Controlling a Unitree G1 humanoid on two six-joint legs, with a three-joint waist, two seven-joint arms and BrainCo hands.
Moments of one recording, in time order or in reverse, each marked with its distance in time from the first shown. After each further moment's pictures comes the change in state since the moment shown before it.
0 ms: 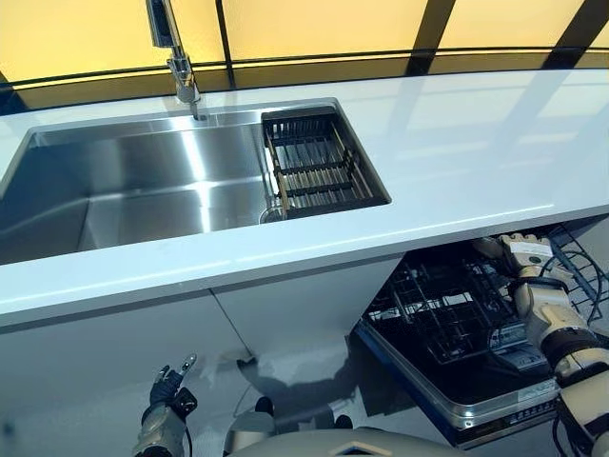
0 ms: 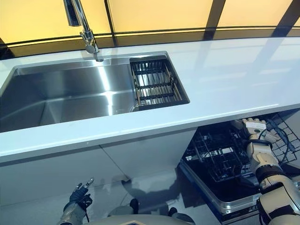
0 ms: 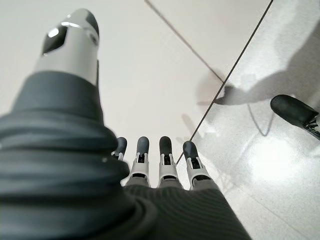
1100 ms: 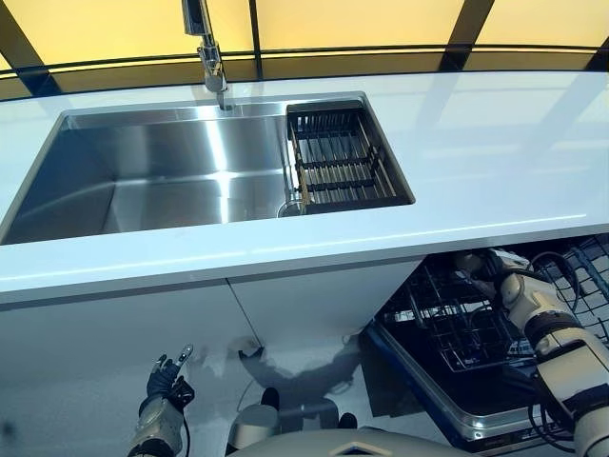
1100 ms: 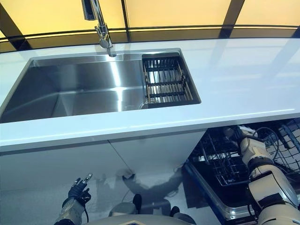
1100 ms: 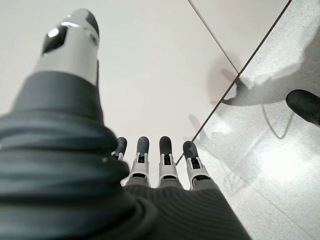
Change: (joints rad) left arm -0.018 0.014 0.004 0.000 -0.005 -0.023 -0.019; right arm -0.108 0.093 0.016 0.152 0.164 -0.056 0.278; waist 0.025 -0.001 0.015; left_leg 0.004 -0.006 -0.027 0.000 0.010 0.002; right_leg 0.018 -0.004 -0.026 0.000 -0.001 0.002
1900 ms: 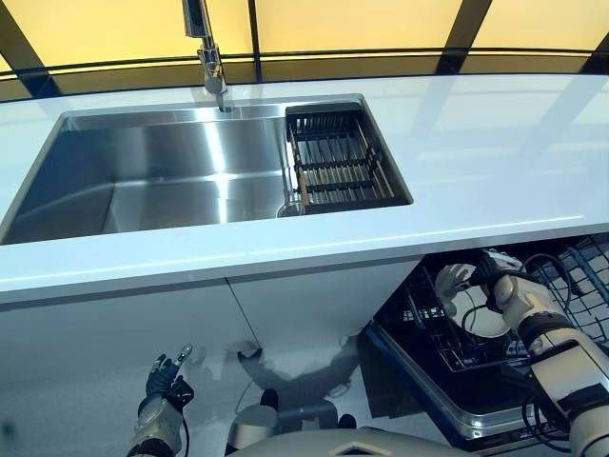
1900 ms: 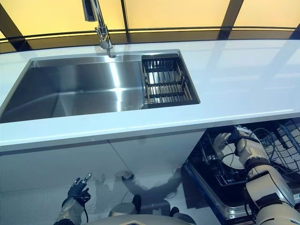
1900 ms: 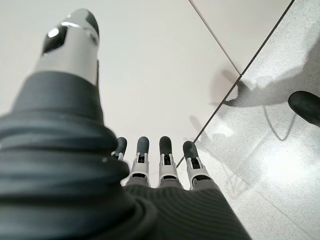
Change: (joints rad) left arm -0.001 0.000 0.001 0.000 0.000 -0.001 0.000; right arm 0.000 0.018 -0.001 0.000 0.032 0.001 -0.006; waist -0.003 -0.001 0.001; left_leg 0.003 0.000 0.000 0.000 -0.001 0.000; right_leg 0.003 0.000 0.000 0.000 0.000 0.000
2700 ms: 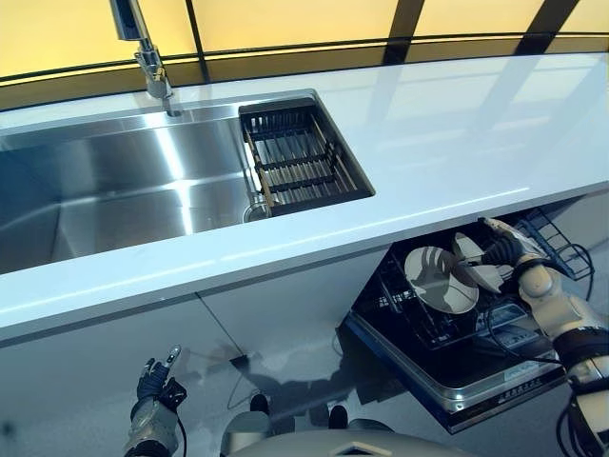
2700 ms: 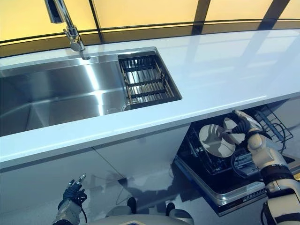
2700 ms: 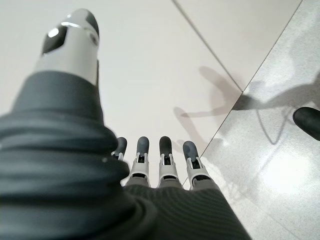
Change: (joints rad) left arm 0.011 -0.006 0.079 -0.006 -0.027 -0.006 0.011; right arm 0.281 -0.170 -0.286 -0.547 0.225 -0.020 0.080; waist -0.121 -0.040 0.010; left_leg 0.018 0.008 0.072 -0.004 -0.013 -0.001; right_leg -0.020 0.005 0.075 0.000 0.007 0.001
